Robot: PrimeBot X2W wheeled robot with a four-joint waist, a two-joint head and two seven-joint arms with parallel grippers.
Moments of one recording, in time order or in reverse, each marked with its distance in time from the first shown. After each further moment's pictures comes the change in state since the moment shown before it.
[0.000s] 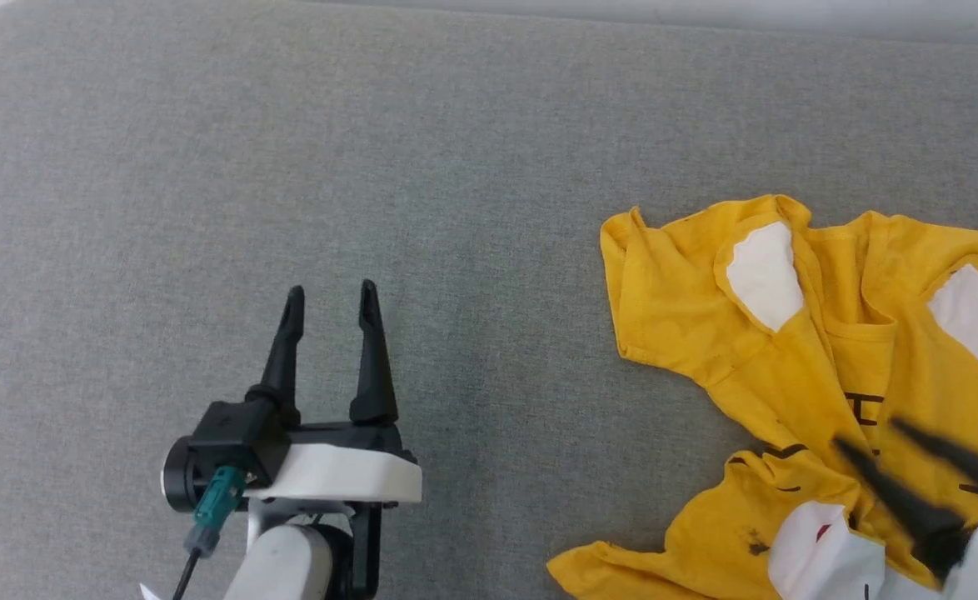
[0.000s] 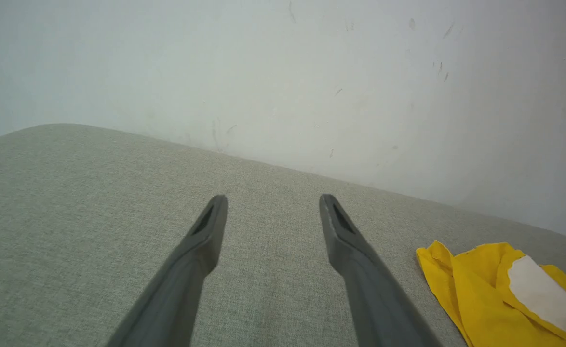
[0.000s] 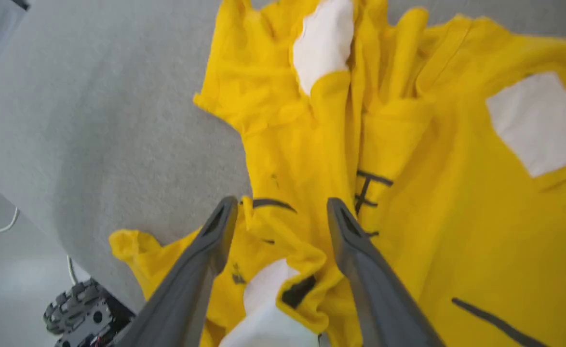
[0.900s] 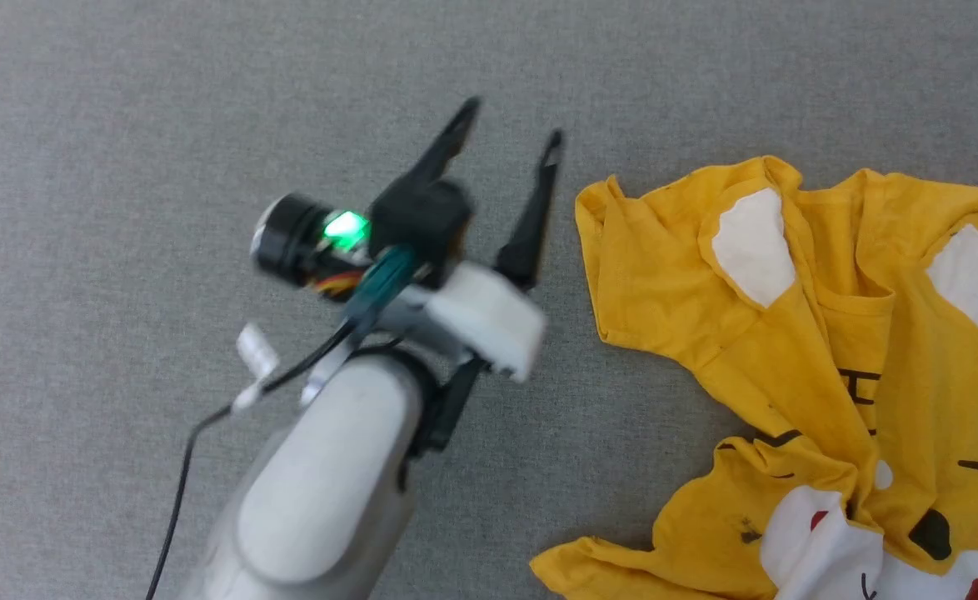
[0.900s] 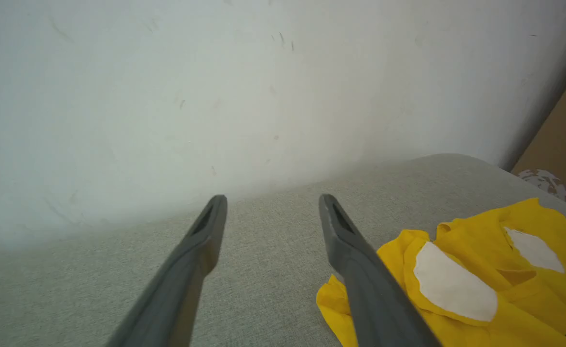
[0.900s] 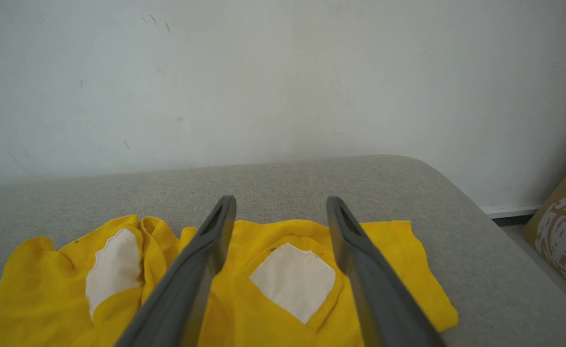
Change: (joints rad) left arm -0.420 0.029 -0.203 -0.011 0.141 -0.127 0.384; right arm -0.159 0.329 -0.261 0.195 -0.420 0.000 -0.791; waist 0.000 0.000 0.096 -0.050
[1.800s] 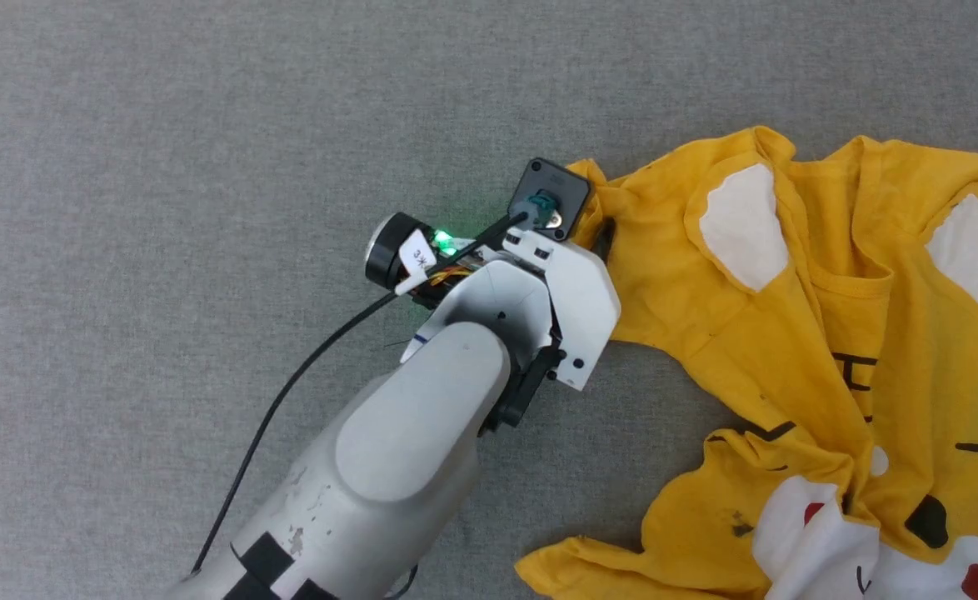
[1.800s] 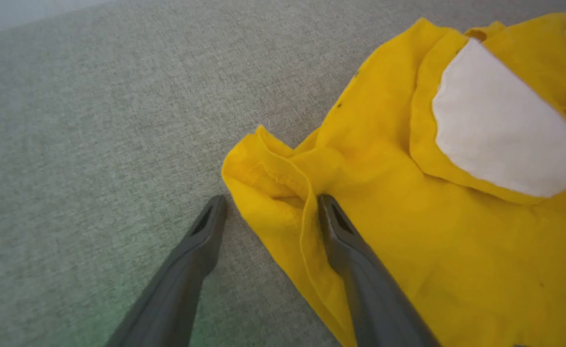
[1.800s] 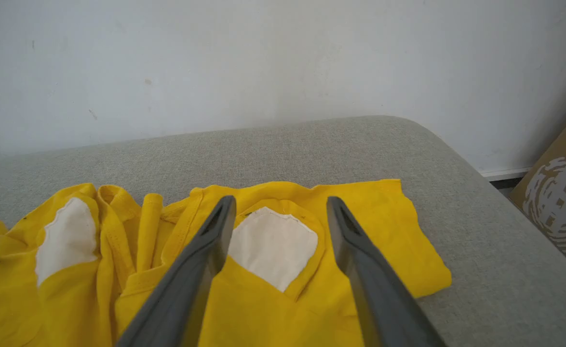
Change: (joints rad) left arm -0.205 -0.063 -0.224 0.406 -0.160 0.078 0.262; right arm -0.027 0.000 -0.005 0.039 0.027 0.000 0.022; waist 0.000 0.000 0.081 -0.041
